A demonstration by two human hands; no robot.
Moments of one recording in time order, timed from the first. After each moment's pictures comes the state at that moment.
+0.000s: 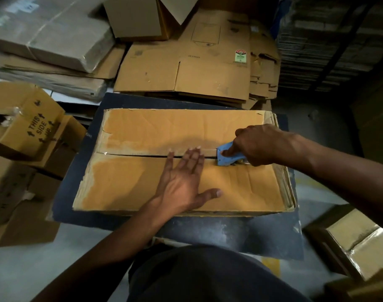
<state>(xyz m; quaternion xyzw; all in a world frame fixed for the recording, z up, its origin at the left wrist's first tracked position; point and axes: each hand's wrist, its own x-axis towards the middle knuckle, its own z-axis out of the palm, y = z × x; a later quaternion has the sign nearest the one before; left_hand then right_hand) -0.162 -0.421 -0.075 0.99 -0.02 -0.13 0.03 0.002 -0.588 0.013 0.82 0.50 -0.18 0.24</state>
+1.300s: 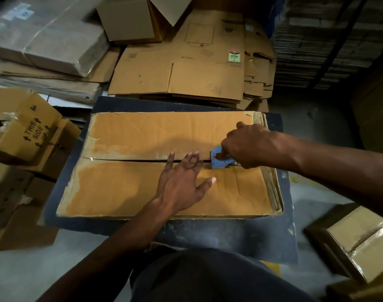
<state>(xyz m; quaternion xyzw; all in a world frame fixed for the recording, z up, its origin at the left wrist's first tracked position) -0.136 -0.449 -0.099 0.99 0.01 -0.09 0.06 0.001 -0.598 0.024 0.82 0.48 -0.19 0.24</state>
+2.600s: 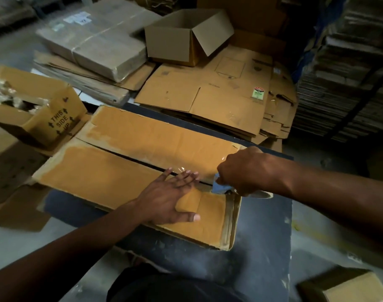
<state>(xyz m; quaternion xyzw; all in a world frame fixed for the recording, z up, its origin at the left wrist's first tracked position) -0.150 -0.390 -0.094 0.98 -0.06 -0.15 0.07 0.000 -0.555 0.057 0.74 0.56 -0.19 0.33</state>
